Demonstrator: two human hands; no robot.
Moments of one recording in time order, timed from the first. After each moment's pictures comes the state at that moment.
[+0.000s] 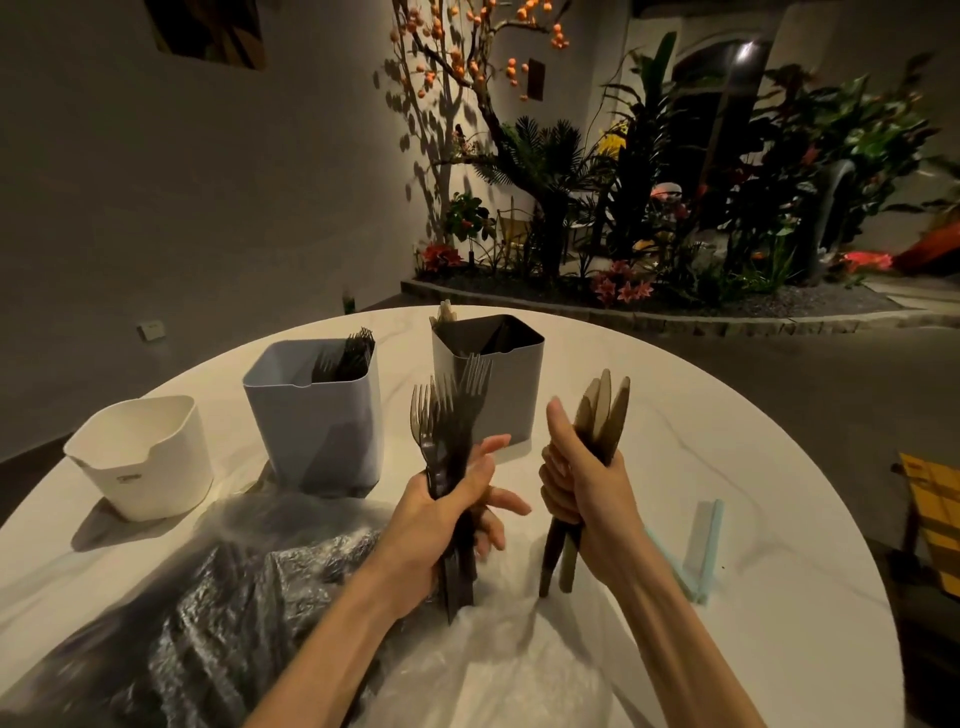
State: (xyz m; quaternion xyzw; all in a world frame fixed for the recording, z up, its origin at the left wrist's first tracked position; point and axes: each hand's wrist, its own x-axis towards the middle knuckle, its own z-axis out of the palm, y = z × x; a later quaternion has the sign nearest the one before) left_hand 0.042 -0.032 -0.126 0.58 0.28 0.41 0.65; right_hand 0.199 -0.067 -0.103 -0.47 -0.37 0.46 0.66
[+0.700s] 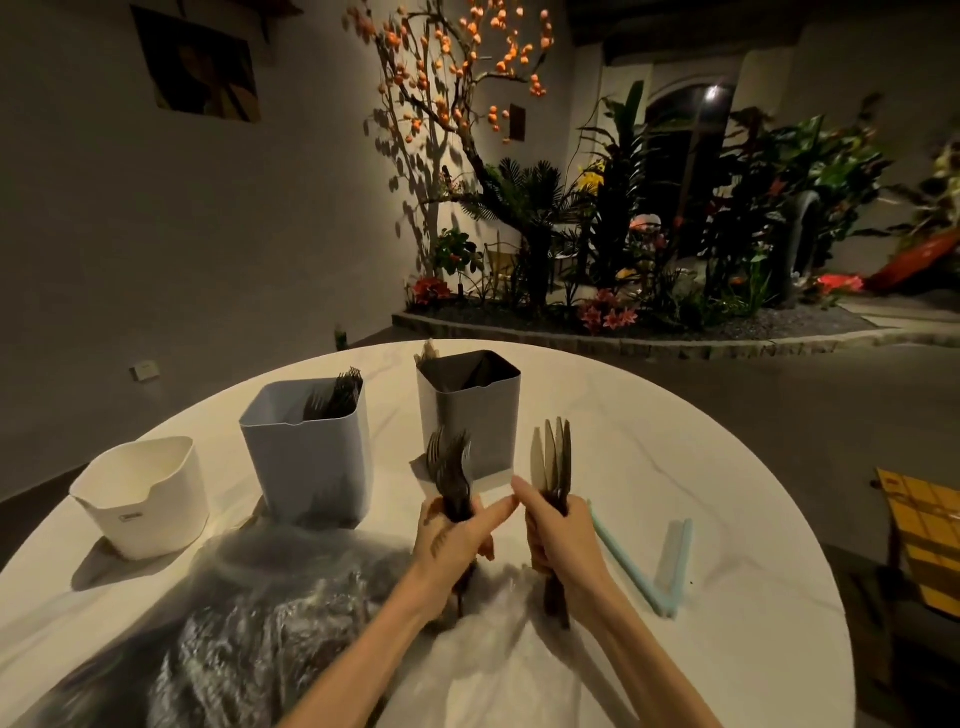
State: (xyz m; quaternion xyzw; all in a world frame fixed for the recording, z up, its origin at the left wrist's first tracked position) left_hand 0.081 -0.022 -0.145 0.58 0.40 0.46 0.54; right_hand 0.203 -0.068 -0.135 -0.59 -0.36 0.41 0.59
